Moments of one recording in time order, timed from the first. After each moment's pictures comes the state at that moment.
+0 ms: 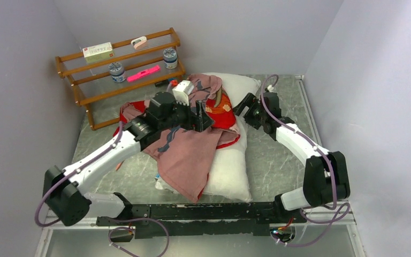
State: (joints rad) left arm -0.69 1.26 1.13 -0.20 0.22 -0.49; right arm 0.24 1.40 0.92 -0.11 -0.13 0.80
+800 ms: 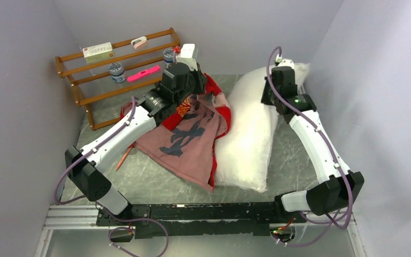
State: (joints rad) left arm -0.73 1.57 1.59 -0.22 -0.20 -0.41; right arm 0.26 1.35 1.37 -0.62 0.22 0.34
